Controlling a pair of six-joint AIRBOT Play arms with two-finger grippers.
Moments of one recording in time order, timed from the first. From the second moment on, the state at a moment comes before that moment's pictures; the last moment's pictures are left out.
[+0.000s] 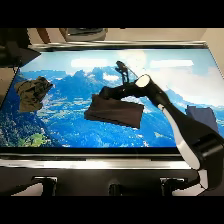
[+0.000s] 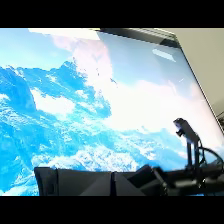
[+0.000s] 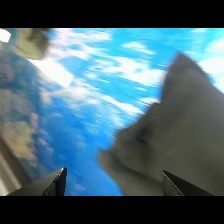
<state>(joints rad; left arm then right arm) 0.20 -1.30 1.73 0.69 -1.28 -1.30 0.34 -1.71 1.57 -0.67 0.95 1.18</state>
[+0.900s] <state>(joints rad) 0.17 -1.30 1.72 0.73 -1.30 -1.28 0.03 -1.71 1.22 -0.75 1.11 1.19</state>
